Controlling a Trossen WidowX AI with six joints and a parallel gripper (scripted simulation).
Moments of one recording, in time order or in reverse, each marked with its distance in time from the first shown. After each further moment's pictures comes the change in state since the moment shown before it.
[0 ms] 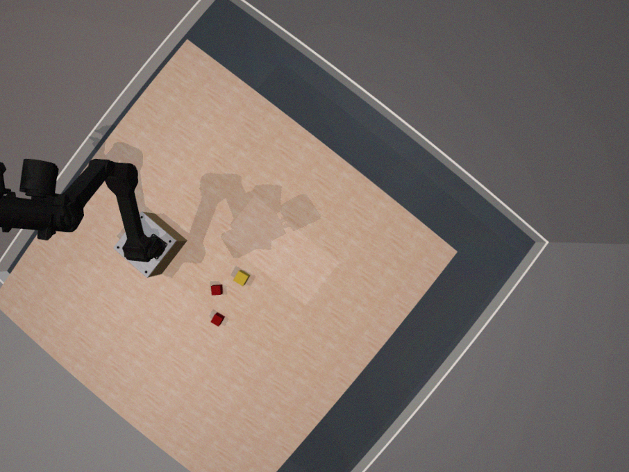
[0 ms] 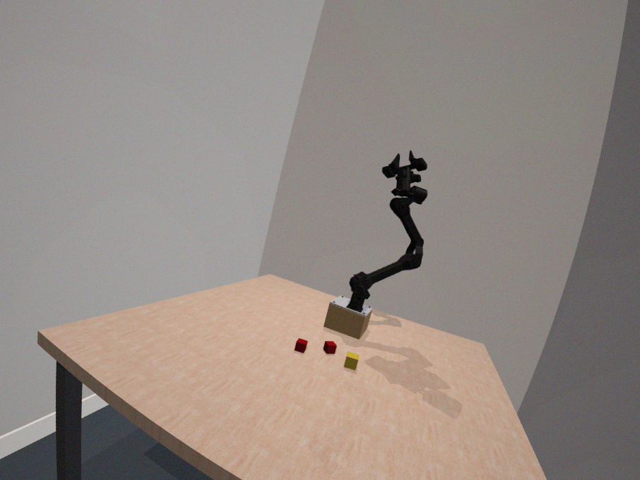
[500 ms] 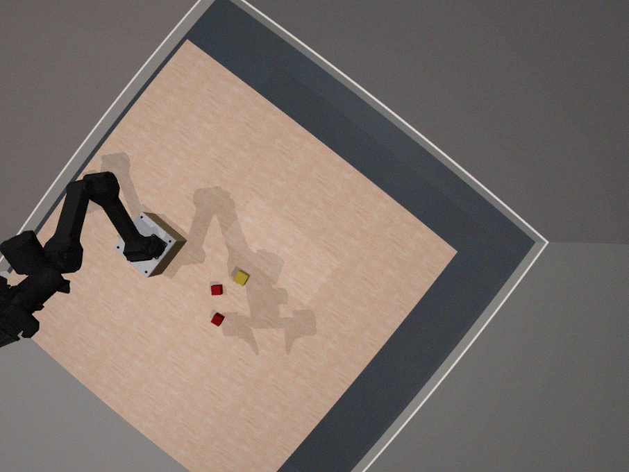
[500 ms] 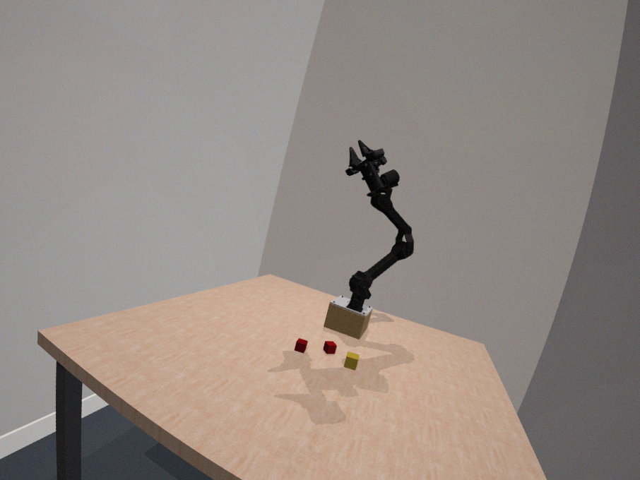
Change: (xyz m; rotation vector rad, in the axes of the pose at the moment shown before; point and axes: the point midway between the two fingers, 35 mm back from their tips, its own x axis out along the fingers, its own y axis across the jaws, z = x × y) arm -0.062 -0.099 -0.197 -0.352 0.682 -0.131
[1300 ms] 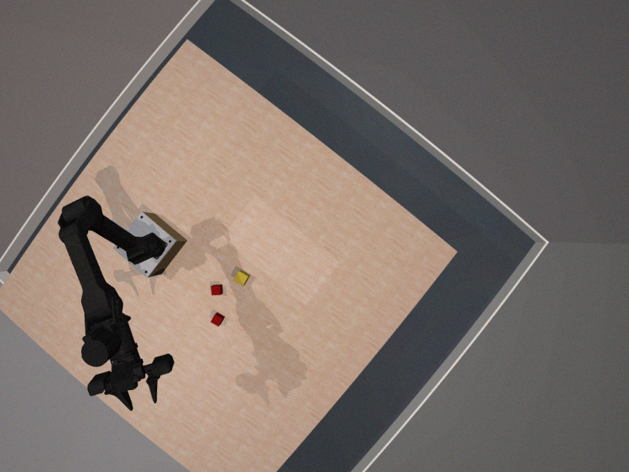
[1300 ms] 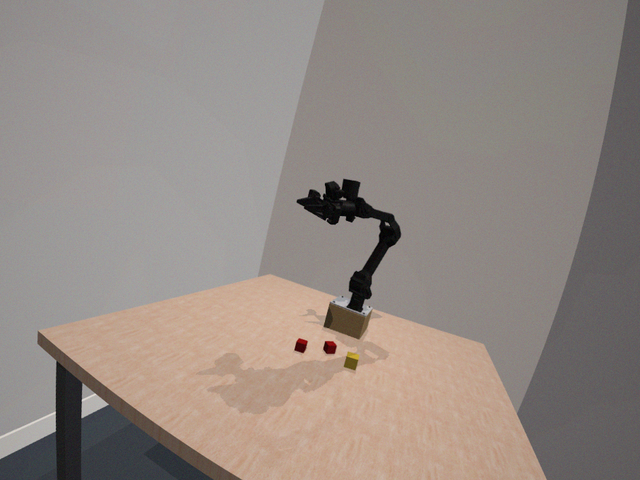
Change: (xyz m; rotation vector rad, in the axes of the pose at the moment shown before) arm -0.121 0.014 -0.325 -0.564 1.077 0.401
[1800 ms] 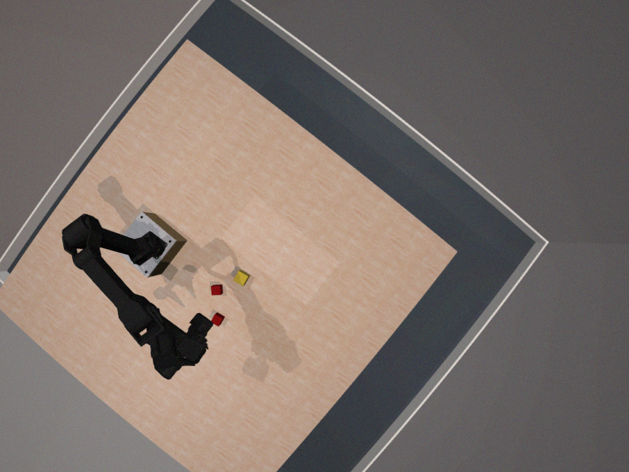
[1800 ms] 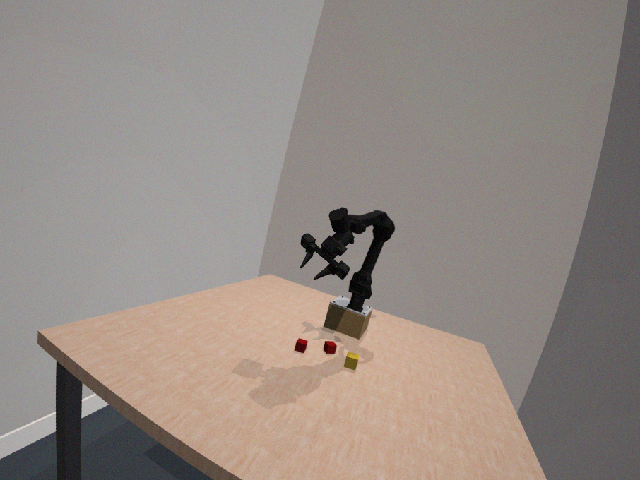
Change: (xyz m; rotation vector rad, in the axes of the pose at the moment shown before) arm -0.001 0.118 -0.163 -0.454 0.526 0.469
